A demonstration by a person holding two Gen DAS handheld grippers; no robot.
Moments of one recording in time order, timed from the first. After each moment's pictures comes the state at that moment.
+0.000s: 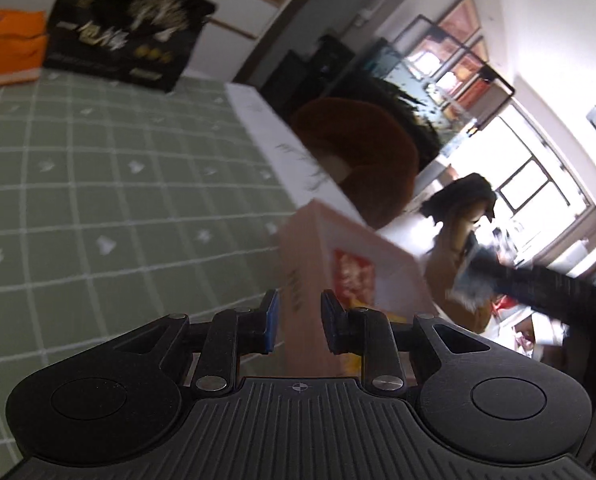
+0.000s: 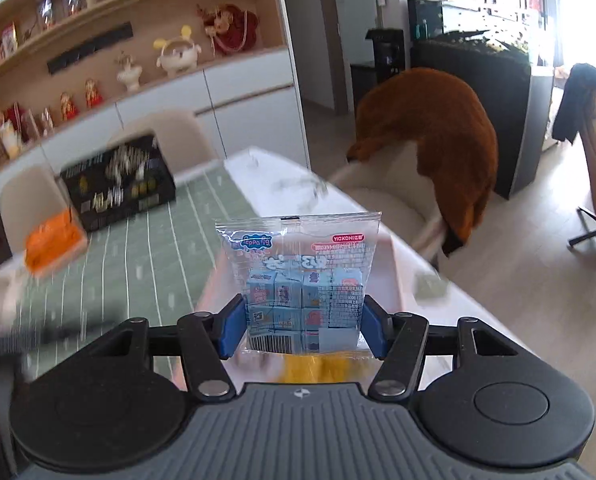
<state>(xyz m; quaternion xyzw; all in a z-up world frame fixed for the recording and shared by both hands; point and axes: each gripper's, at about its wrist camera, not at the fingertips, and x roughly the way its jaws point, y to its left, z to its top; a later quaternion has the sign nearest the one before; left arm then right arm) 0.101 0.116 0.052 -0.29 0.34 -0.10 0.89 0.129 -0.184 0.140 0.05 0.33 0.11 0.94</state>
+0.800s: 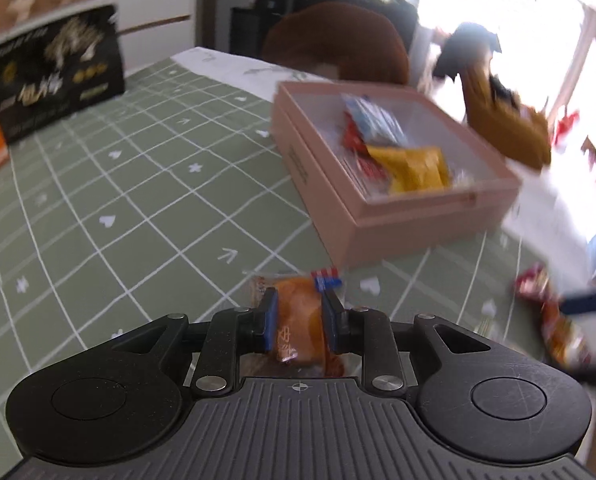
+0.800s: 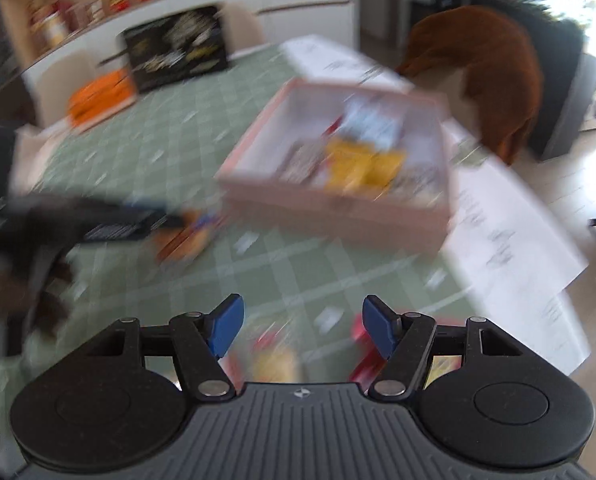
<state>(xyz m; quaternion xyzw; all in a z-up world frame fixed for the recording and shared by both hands) 0.062 0.031 0.032 0.02 0.41 -0.12 0.90 0.008 -0.161 0.071 -0.03 0.45 0.19 0.87</state>
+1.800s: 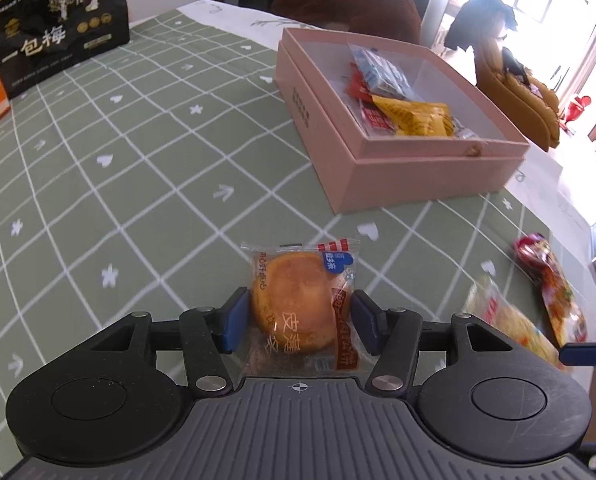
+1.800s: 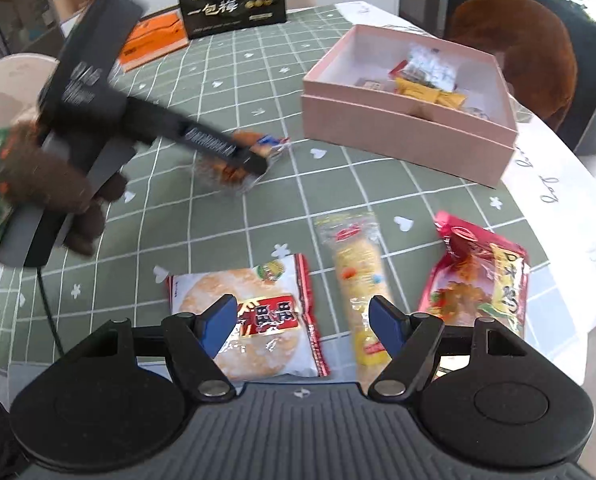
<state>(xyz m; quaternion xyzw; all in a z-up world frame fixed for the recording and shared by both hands) 0.050 0.040 0.018 -0.01 0.47 -0.12 0.87 -0.043 -0.140 0.048 -0.06 0.47 0.22 0.85</state>
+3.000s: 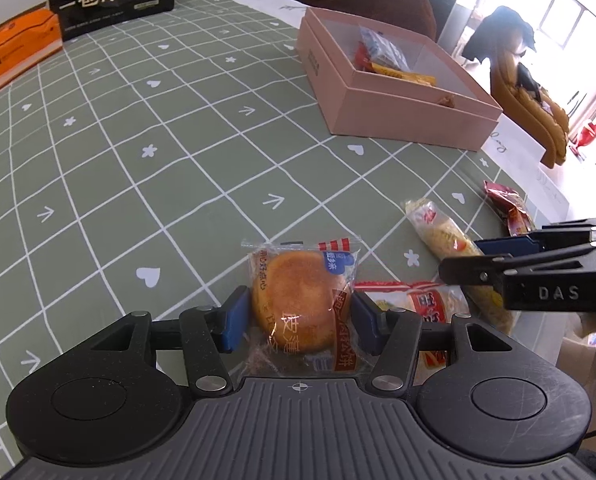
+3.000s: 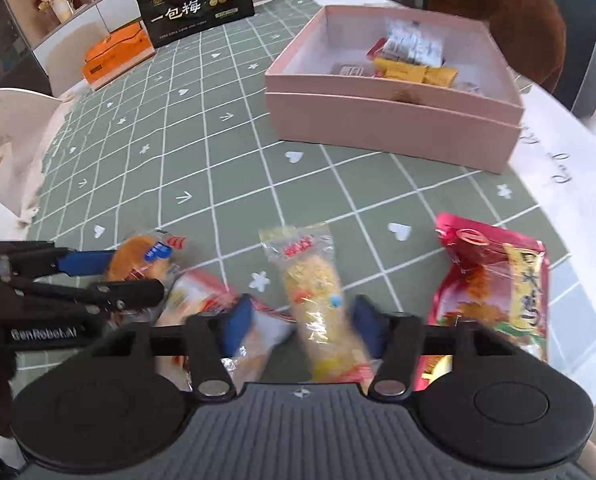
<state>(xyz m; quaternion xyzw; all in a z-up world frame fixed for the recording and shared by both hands) -0.036 0.042 0.018 -0.06 0.48 -0.08 0.87 0.003 -0.139 0.027 -0.01 0.50 0.20 0.84</state>
